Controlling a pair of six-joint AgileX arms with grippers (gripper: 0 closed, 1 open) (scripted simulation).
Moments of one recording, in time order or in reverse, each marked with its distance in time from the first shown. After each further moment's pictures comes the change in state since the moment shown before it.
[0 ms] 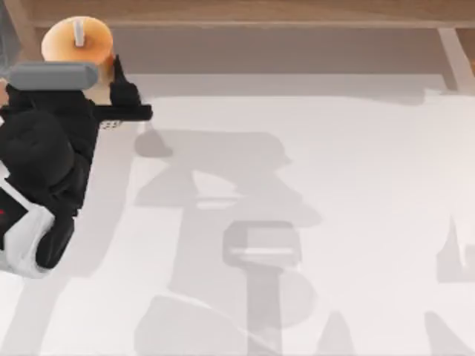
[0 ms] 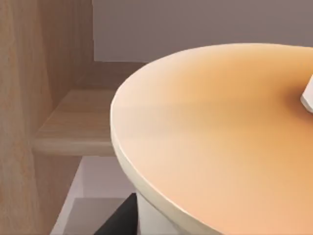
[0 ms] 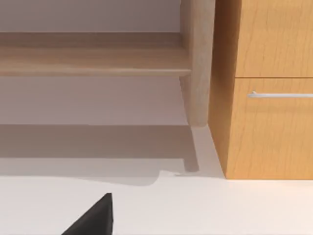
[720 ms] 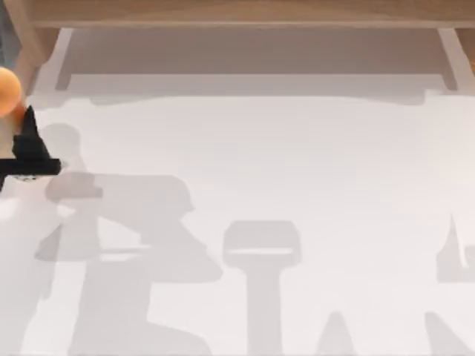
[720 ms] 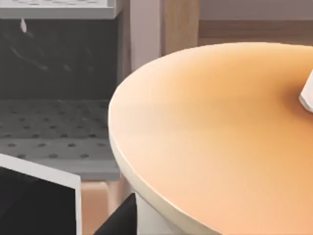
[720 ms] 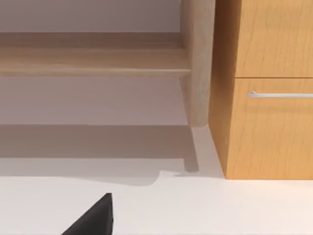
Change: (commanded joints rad) left arm 0.325 -0.202 -0.326 0.042 0.304 0.009; right arm 0.000 0.000 0.000 0.000 0.000 0.000
